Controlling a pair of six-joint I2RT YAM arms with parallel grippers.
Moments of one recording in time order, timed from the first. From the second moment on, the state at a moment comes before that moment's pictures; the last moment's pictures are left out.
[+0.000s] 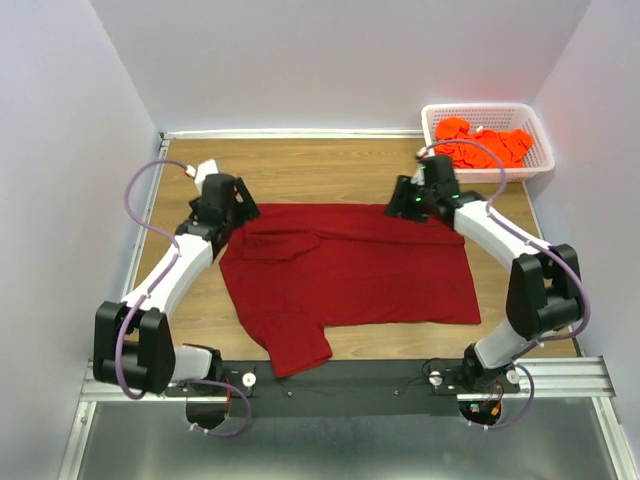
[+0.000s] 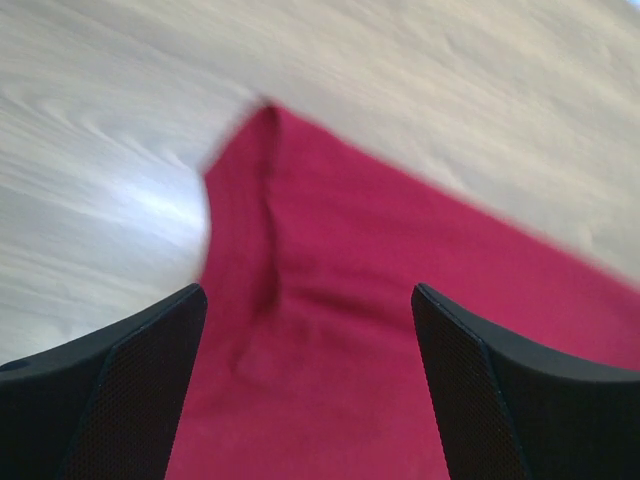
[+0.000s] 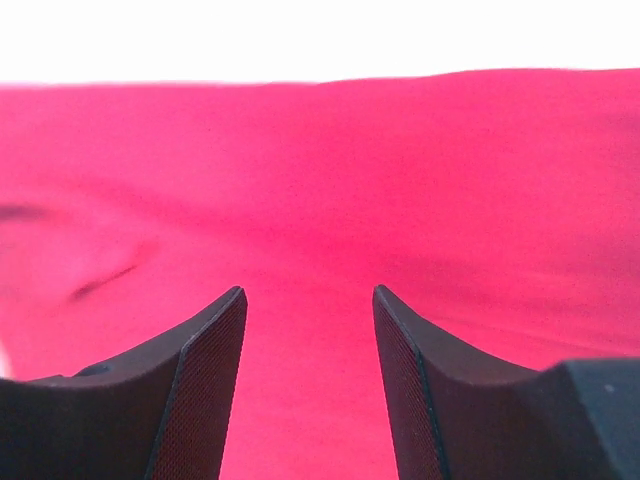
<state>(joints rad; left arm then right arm) -0.17 1.33 0.94 -0.26 -0.25 -0.57 0.25 1.60 1.13 -0.33 -0.14 0.40</state>
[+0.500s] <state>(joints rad) -0.28 1.23 0.69 -0.26 -0.20 -0.60 0.63 1.90 1.11 0.11 -0.28 0.72</state>
